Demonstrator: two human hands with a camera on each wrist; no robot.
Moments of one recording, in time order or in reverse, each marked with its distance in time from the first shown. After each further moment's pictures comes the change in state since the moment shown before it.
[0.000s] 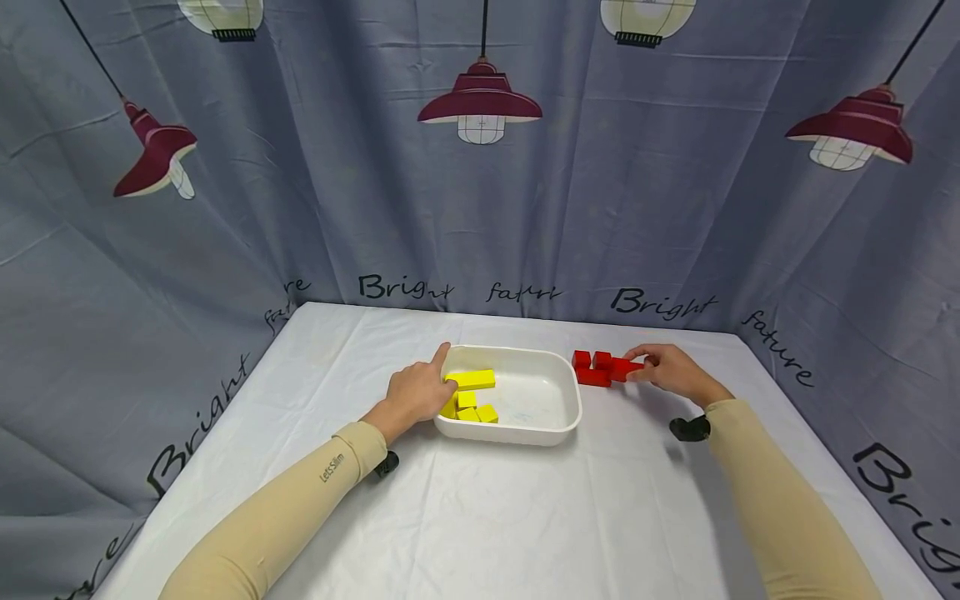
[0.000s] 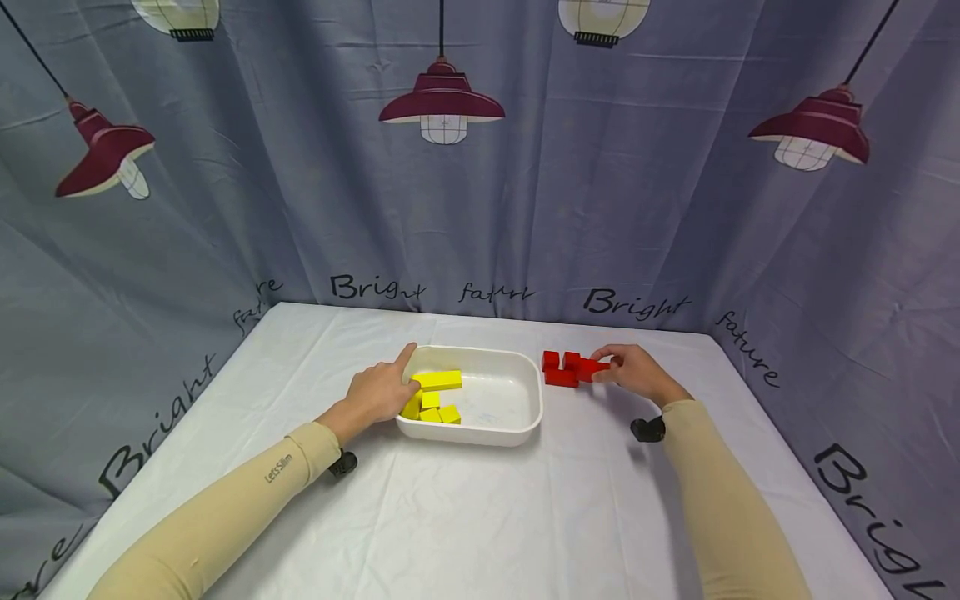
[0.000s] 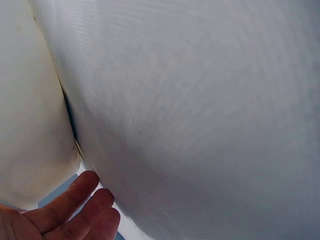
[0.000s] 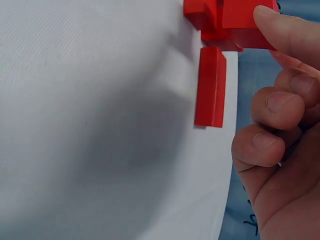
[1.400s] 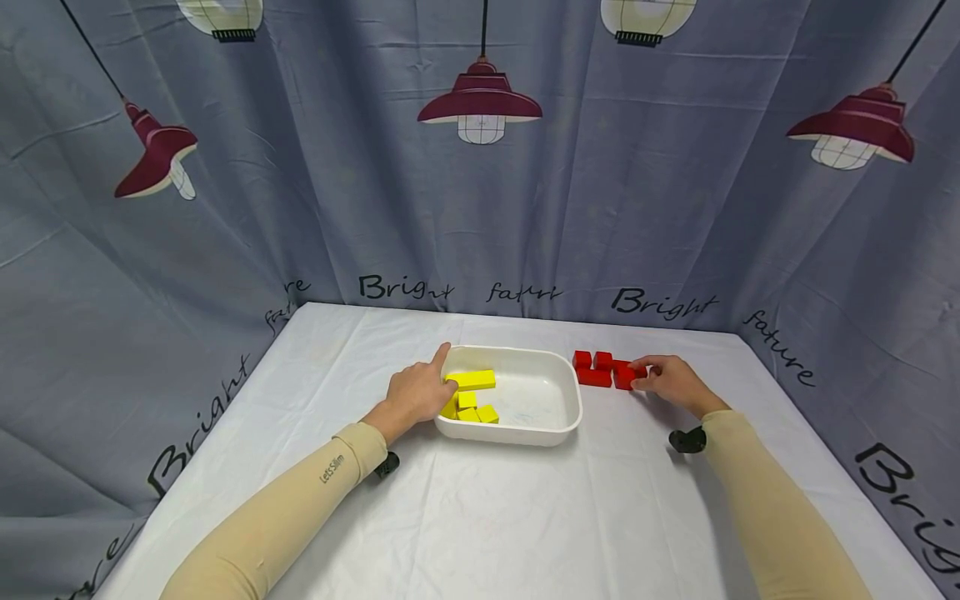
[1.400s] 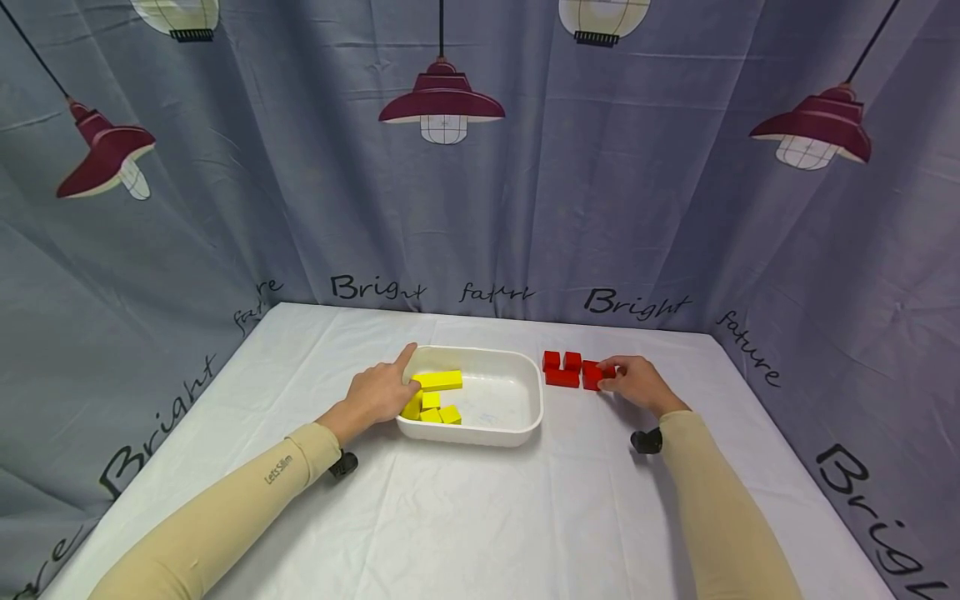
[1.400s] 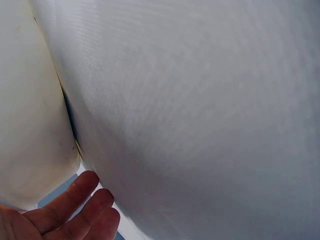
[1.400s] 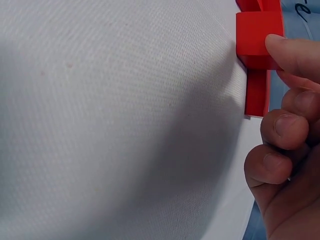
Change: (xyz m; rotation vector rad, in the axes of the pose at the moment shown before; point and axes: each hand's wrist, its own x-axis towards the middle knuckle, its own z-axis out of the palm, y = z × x) left_hand 0.000 0.001 -0.001 0.006 0.001 -0.003; right_hand 0.006 0.025 0.018 -0.048 0.077 0.056
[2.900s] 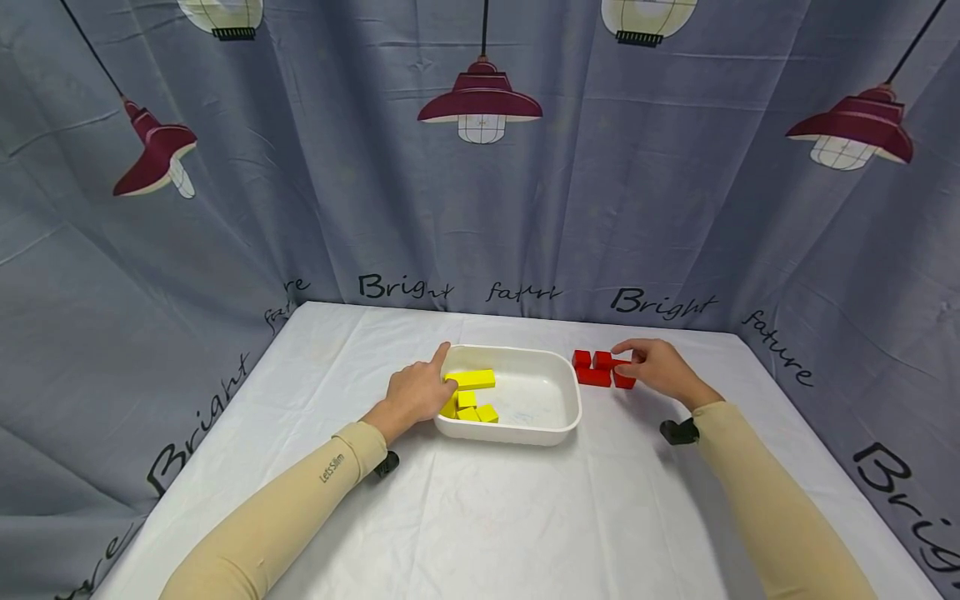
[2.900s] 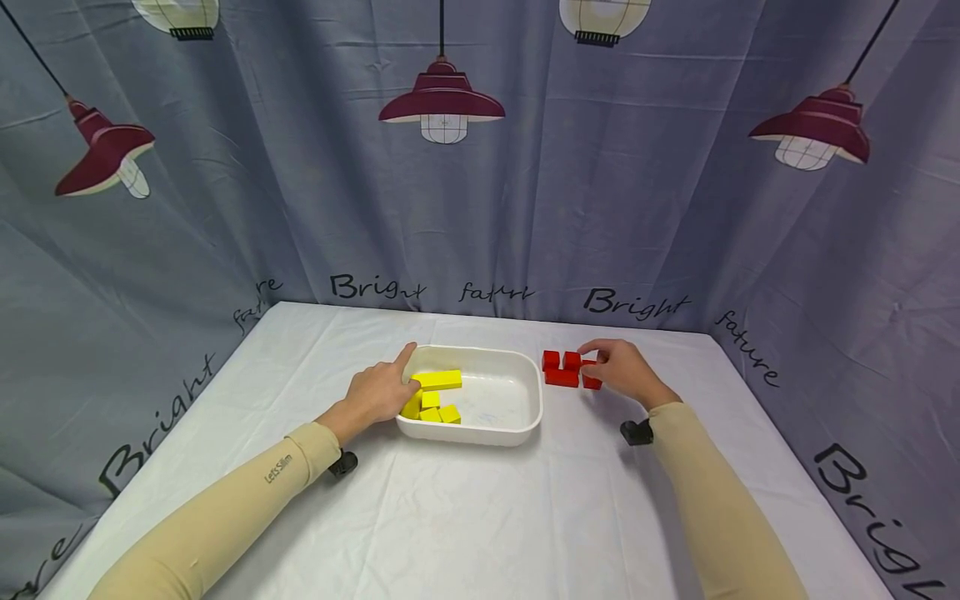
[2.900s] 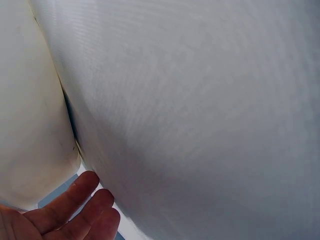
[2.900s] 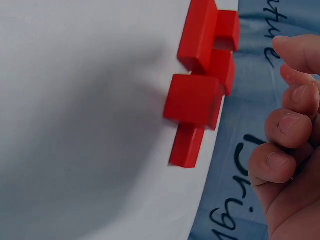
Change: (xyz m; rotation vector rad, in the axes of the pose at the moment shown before) left_hand 0.000 0.000 0.000 -0.003 0.007 0.007; right_hand -0.013 -0.054 -0.008 -0.027 0.048 -0.150
